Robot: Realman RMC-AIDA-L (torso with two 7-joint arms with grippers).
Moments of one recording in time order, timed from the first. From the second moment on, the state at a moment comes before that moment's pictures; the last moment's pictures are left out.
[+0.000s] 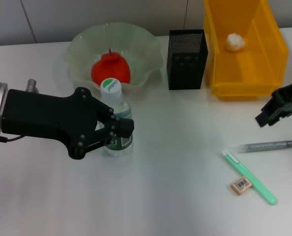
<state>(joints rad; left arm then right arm) -0.54 -2.06 -2.09 -1.14 1.83 -1.81 1.51 0.81 1.97 -0.77 -1.13 -2.72 -1.96 2.69</state>
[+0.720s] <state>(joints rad) -0.53 -2.06 -2.11 -1.09 1.83 -1.81 1.54 0.93 1.99 -0.95 -0.89 -2.79 -1.86 2.74</state>
